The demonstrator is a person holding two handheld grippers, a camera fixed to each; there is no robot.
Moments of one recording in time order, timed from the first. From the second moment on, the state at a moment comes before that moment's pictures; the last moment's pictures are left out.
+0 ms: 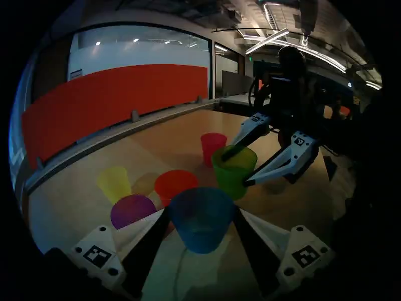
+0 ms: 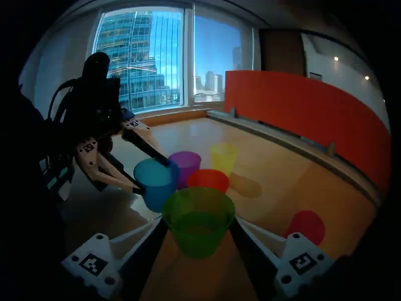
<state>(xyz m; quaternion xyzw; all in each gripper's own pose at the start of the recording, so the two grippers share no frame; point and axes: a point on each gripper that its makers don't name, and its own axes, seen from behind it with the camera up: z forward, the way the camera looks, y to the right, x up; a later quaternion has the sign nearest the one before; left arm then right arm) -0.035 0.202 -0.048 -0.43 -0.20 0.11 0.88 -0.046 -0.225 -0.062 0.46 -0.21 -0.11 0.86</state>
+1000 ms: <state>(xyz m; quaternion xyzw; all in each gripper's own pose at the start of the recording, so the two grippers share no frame) -0.067 0.200 -0.051 -0.43 -0.22 0.12 0.87 -0.078 -0.223 -0.060 0.46 -0.24 -0.12 0.85</state>
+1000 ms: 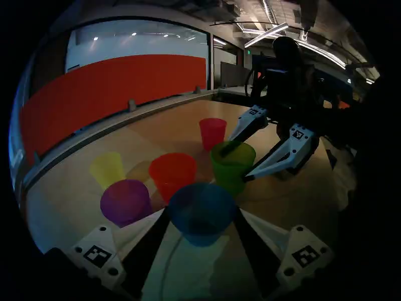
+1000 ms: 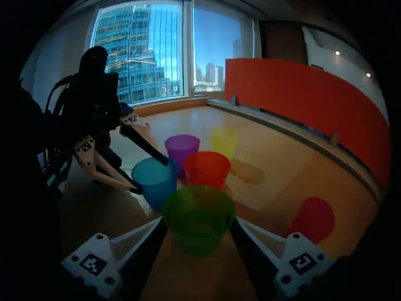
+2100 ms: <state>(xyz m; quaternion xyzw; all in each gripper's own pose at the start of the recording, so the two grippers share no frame) -0.072 0.192 -0.053 -0.42 -0.22 0.13 0.87 -0.087 -0.215 -0.071 0.45 -0.25 -0.12 0.85</state>
